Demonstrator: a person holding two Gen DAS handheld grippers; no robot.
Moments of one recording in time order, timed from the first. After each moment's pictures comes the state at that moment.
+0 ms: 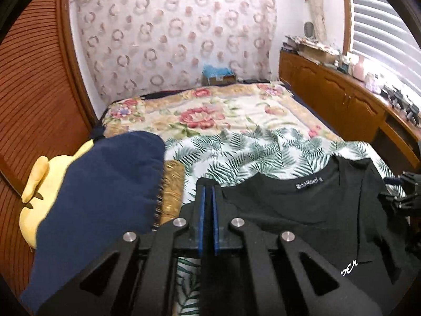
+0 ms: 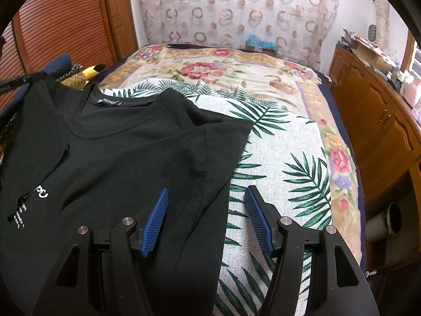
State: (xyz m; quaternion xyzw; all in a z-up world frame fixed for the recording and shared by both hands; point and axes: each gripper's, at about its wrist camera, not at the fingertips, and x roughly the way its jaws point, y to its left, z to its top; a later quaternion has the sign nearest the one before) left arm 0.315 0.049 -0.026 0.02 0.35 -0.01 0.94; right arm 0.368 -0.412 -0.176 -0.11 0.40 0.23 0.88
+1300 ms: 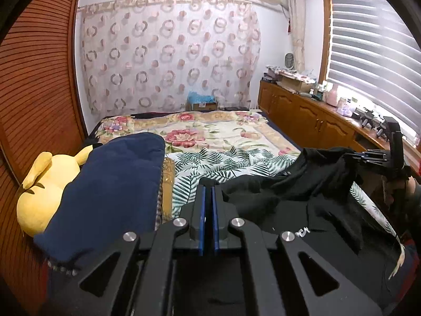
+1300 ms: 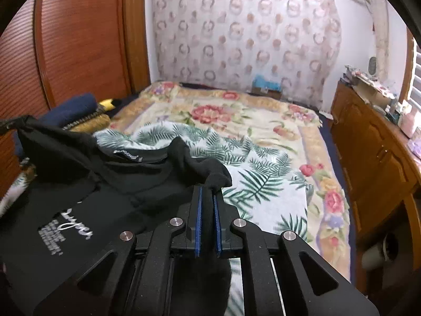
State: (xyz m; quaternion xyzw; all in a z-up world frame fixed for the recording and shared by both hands) left arm 0.178 0.061 0.009 -0.02 0.28 -0.07 0.96; right arm 0.331 -0.404 -0.093 -0.10 0.30 0.26 0.91
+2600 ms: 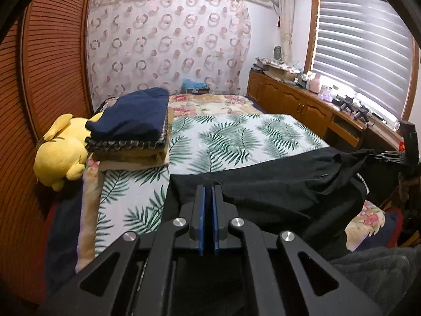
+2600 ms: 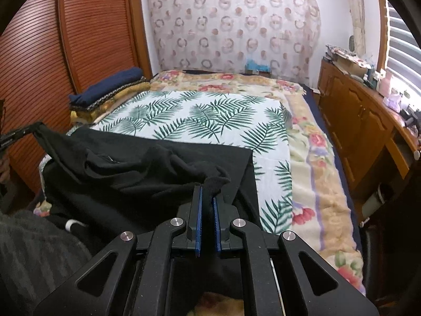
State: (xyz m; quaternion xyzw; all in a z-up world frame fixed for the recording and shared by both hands) left arm -0.036 0.065 -0.020 -0.03 0.31 -0.09 0.95; right arm 0.064 -0.486 -0.100 -0.08 0.34 0.24 0.91
